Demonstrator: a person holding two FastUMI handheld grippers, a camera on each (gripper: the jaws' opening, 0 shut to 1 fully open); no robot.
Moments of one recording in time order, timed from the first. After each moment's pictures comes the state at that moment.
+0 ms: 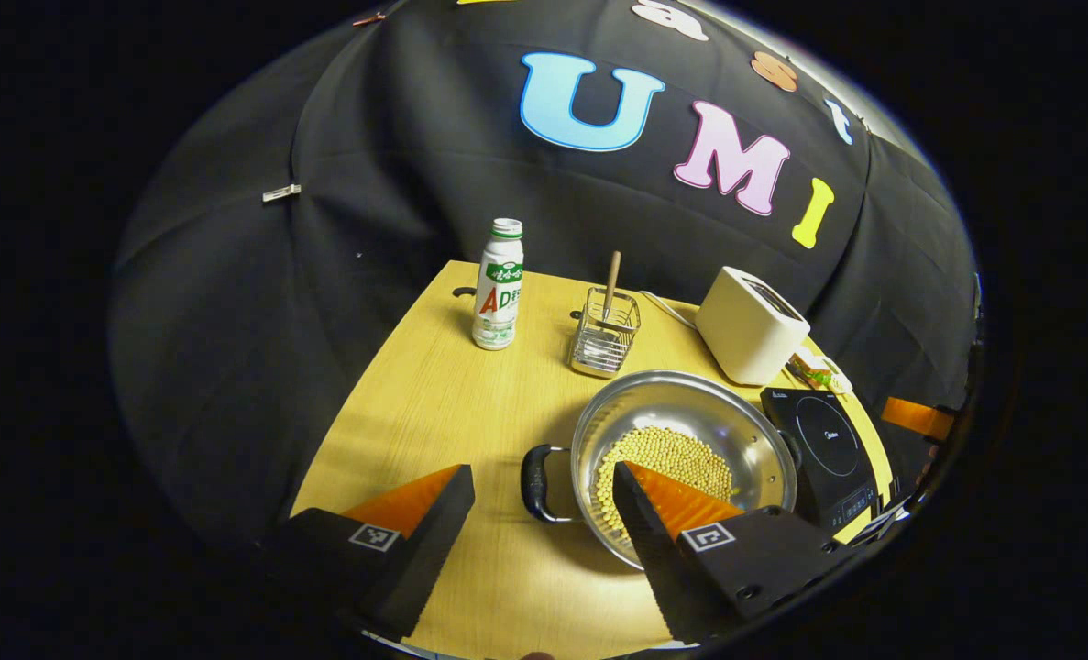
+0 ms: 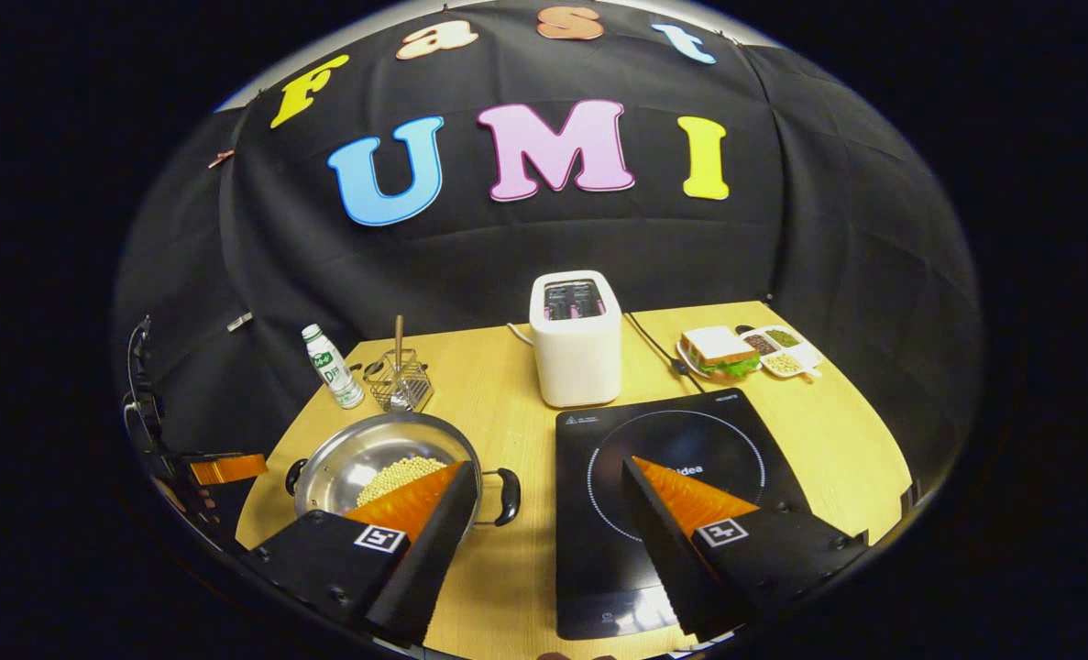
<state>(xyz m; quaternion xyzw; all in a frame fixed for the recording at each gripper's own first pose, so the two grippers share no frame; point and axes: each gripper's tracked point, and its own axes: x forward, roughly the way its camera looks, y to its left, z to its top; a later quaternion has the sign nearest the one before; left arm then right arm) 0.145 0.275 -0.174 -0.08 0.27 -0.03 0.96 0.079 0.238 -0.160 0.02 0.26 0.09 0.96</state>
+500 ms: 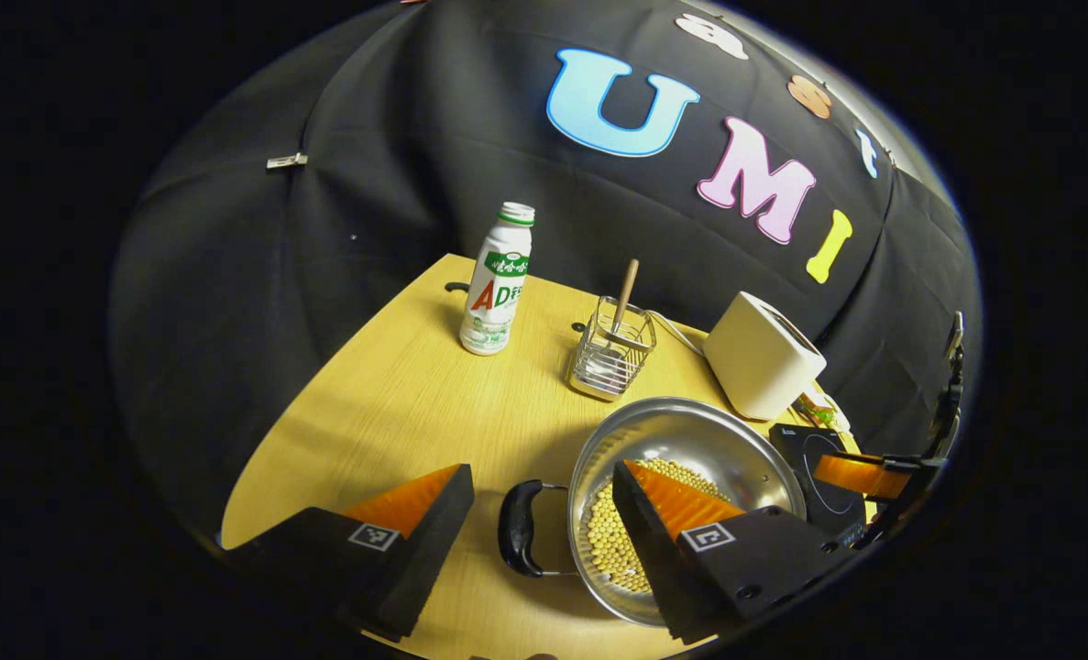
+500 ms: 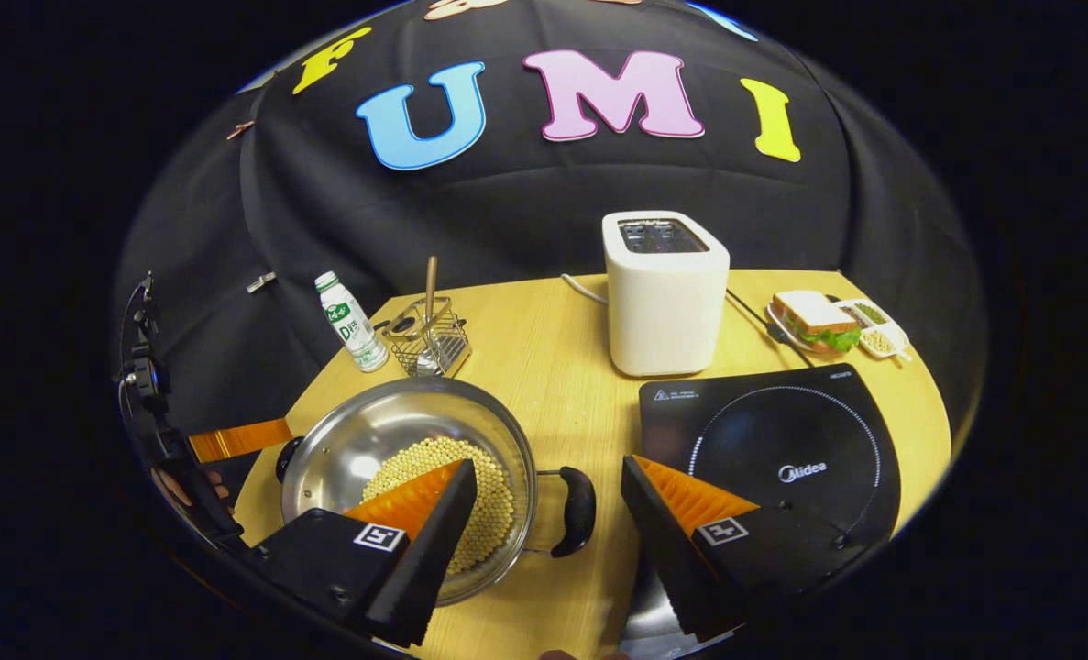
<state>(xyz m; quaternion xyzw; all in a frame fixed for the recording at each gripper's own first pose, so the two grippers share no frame) 0.200 0.268 -0.212 -0.14 0.25 -0.02 0.96 0.116 0.302 -0.249 0.03 0.32 0.15 0.94</state>
